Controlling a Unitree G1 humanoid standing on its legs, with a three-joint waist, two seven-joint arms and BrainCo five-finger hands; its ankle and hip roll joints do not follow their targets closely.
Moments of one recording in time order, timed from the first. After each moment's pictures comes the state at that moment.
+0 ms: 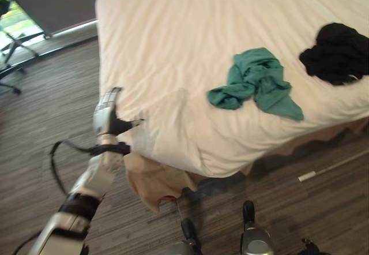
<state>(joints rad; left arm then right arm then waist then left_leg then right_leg) -0.52 0.70 -0.43 0.54 0.39 -0.06 0.39 0.01 -0.39 0.23 1.16 -0.16 0.01 -0.19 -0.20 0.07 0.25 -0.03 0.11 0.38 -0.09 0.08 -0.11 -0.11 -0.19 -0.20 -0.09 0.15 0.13</state>
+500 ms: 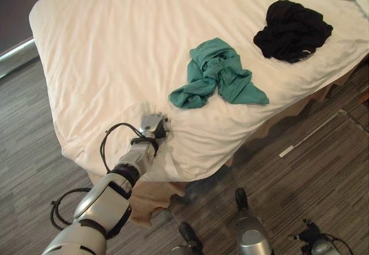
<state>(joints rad) -0.72 0.44 -0.57 1.06 0.66 0.00 0.26 -0.06 -0.45 0.20 1.11 -0.15 0.03 -0.22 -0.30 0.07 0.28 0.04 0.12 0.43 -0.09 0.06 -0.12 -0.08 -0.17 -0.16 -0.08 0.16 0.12</state>
